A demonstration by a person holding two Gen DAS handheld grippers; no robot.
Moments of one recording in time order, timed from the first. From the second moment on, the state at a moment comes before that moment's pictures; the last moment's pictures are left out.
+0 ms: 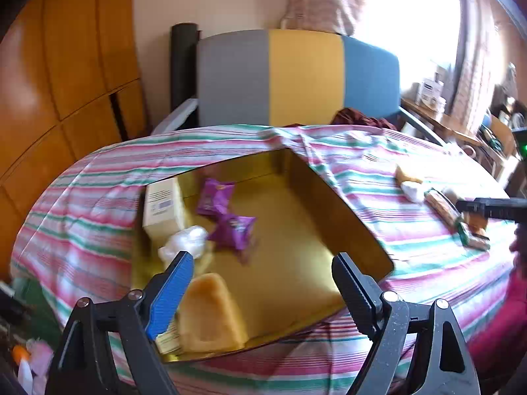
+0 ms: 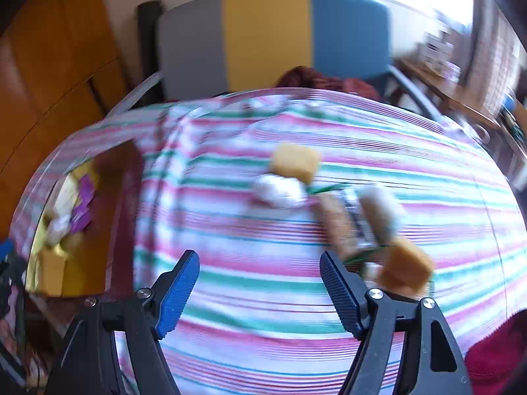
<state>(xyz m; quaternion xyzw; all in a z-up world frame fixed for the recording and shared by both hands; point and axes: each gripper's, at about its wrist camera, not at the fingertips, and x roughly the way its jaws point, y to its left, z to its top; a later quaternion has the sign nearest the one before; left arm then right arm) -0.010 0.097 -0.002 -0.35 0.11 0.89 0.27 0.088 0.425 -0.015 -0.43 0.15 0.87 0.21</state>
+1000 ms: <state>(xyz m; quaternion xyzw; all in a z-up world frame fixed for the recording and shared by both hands) 0.018 0.264 -0.027 -0.39 0.17 0.82 0.39 0.188 0.569 -0.059 -0.30 0.46 0.76 0.34</state>
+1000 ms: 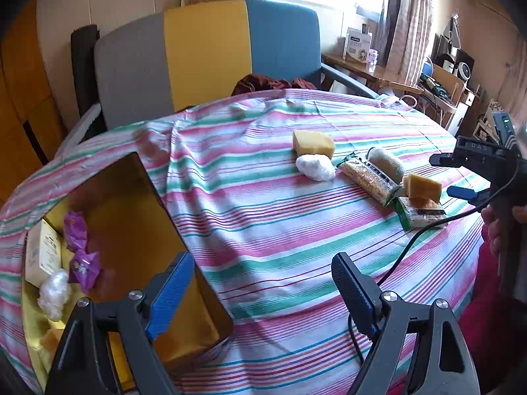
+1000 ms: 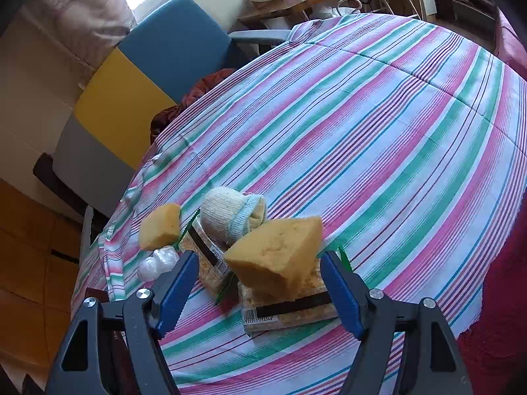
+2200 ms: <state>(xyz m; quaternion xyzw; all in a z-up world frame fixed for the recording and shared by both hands) 0.027 0.355 -0.058 -0.43 0.20 0.77 0.43 0.141 0.557 -0.110 -0.35 0.62 0.70 0.06</state>
